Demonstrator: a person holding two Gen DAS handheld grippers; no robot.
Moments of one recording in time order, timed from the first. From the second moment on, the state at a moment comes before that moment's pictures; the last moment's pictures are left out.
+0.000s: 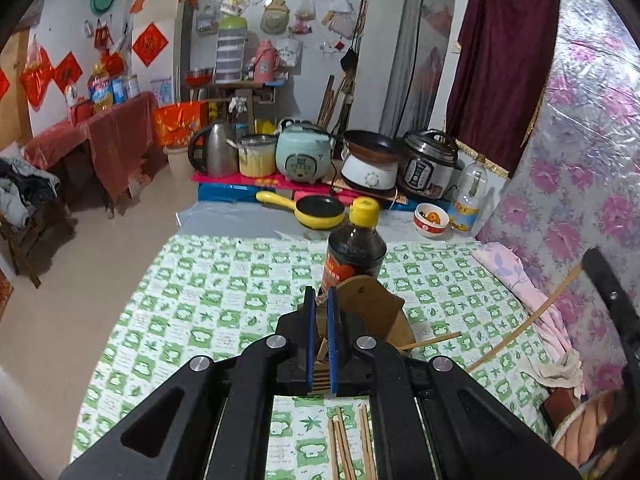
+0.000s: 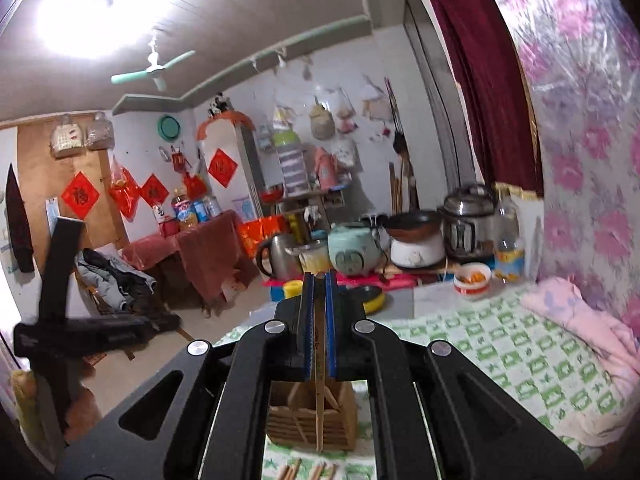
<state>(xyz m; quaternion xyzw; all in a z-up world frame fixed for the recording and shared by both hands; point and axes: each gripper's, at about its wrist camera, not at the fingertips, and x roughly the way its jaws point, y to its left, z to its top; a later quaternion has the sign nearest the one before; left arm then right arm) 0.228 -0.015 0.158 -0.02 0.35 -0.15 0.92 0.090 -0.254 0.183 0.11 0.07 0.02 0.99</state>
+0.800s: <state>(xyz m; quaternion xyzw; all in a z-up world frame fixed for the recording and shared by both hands) 0.239 0.001 0.111 -0.08 0.34 -0.17 0.92 0.101 -0.221 0.142 0.07 0.02 -0.01 1.00</state>
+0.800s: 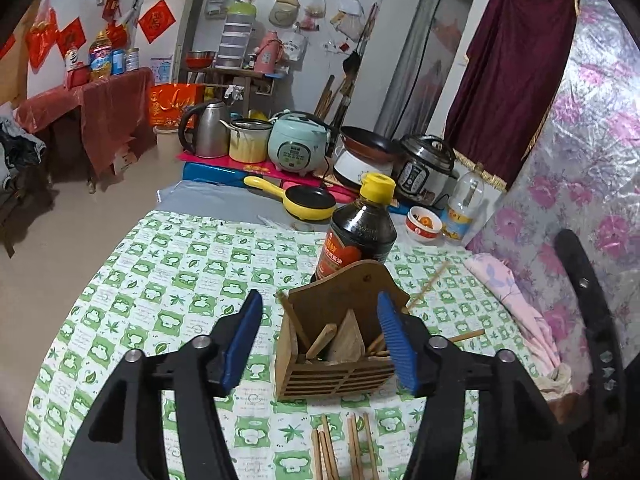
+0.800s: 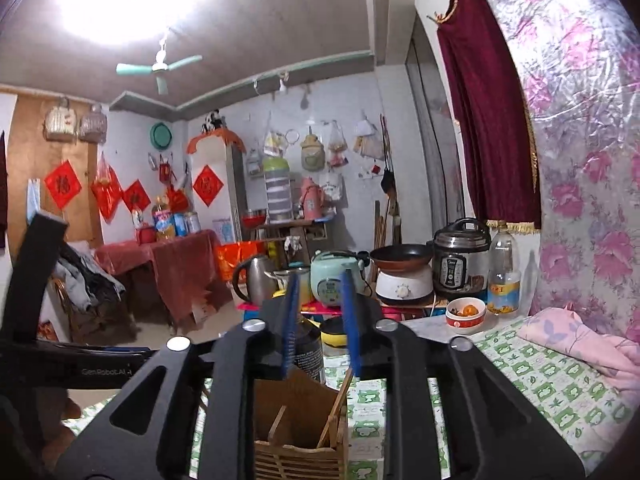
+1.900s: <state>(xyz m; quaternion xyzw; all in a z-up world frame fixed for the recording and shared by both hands) 0.092 0.036 -0.055 -0.01 0.49 -0.12 0.87 0.000 -0.208 -0.036 0.03 0.34 0.07 0.94</state>
